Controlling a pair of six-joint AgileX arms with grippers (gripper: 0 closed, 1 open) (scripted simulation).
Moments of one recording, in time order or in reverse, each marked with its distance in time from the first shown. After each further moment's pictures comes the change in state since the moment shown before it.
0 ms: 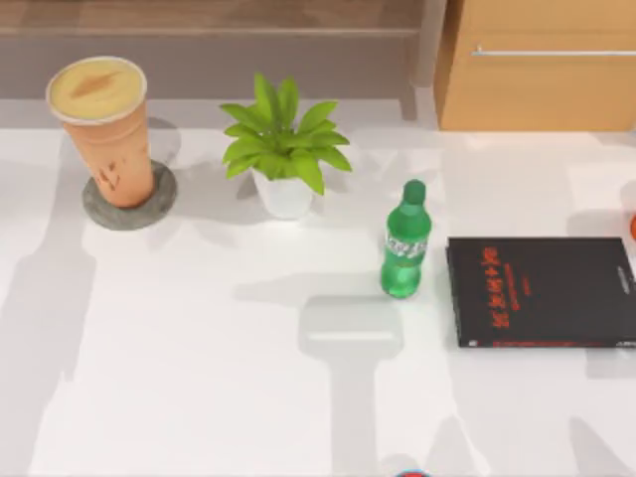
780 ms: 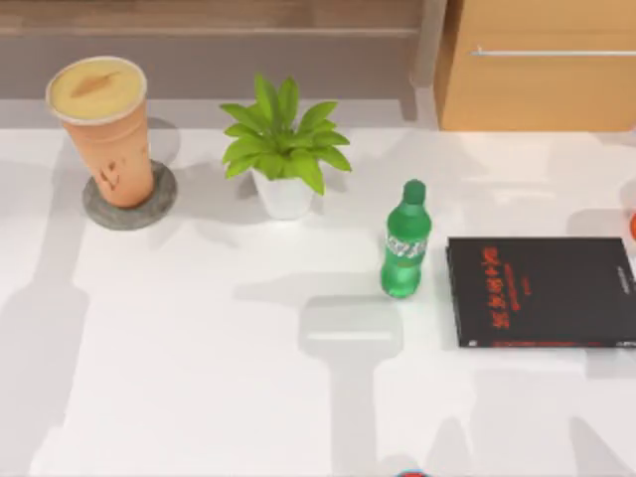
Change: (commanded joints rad) left arm -0.002 -0.187 -0.188 0.014 0.000 0.000; right arm 0.000 0.000 0.000 0.000 0.000 0.000
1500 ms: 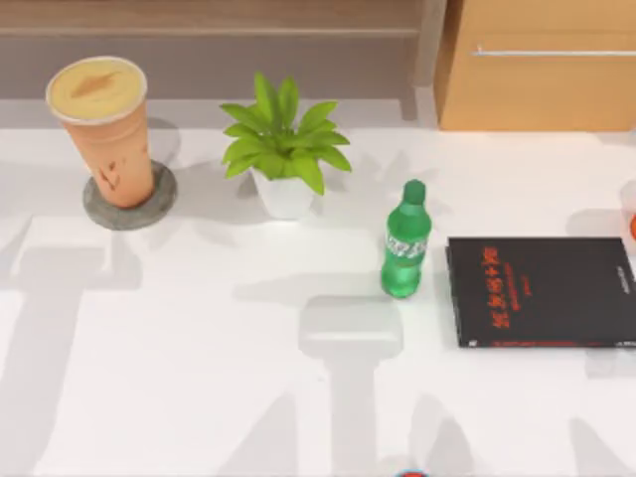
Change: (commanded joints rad) left arm 0.008 -1.117 -1.070 -0.087 -0.017 -0.010; right arm 0.000 0.000 0.000 0.000 0.000 0.000
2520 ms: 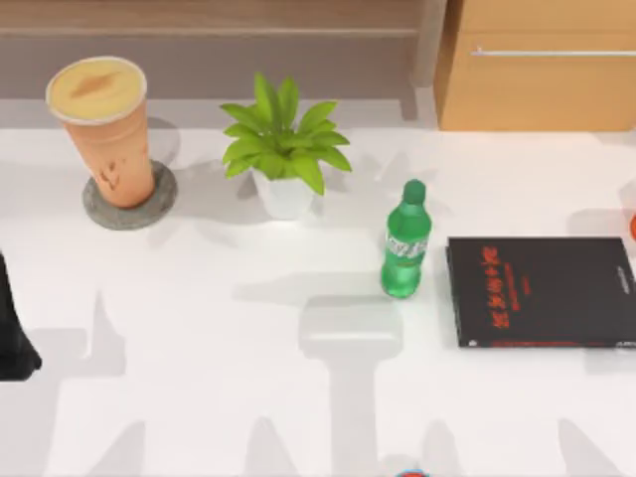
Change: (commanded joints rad) left arm 0.005 -0.526 -0.490 -0.008 -0.010 -0.001; right arm -0.008 0.031 0.030 0.017 -0.011 0.000
